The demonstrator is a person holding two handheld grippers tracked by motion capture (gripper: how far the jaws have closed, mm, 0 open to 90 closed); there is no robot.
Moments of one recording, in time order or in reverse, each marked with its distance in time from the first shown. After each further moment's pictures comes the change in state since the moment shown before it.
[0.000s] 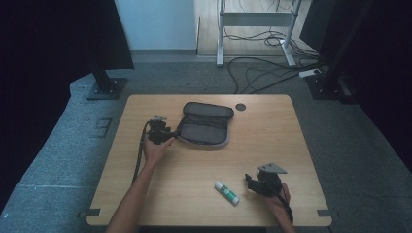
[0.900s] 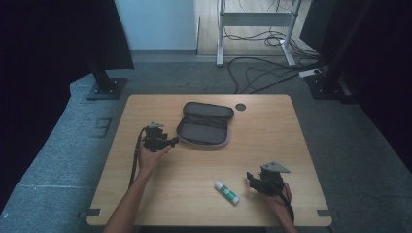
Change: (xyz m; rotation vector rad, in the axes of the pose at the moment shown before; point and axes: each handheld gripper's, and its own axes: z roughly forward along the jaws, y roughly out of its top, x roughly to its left) left arm -0.006 -0.020 -0.030 0.018 -0.026 -0.001; right arm -0.005 0.003 -0.003 -0.019 0.004 0.020
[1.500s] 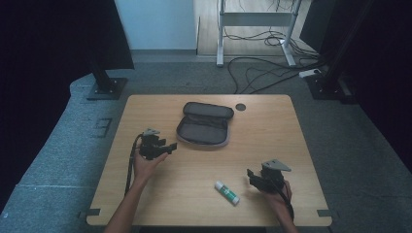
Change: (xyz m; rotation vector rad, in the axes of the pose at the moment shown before) left arm -0.008 -0.018 -0.023 -0.015 -0.039 0.032; right arm -0.001 0.008 -0.002 -0.032 -0.015 0.012
